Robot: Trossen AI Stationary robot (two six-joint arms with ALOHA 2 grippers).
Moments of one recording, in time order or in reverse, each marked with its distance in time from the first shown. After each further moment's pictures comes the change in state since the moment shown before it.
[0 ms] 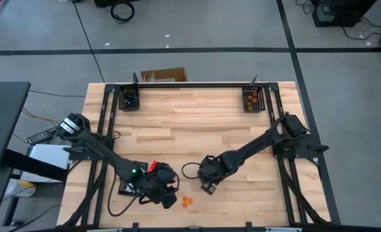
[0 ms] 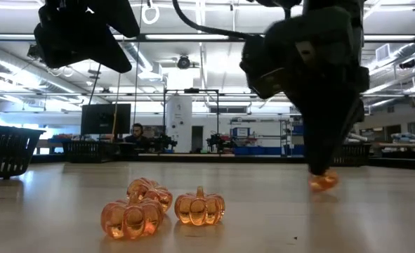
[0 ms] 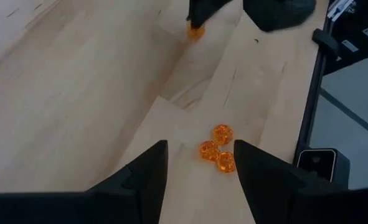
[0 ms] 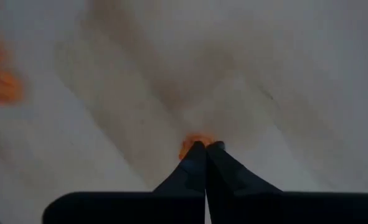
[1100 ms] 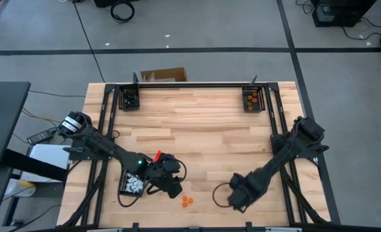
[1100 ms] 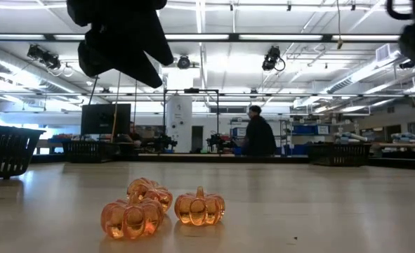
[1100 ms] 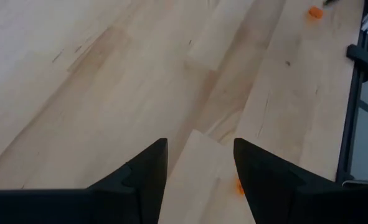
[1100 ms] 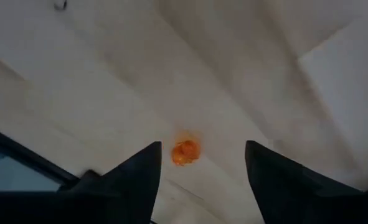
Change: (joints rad) left arm 0.108 0.000 0.000 -0.010 0.006 0.131; right arm 0.310 -0.151 -0.074 -0.323 -0.197 0.391
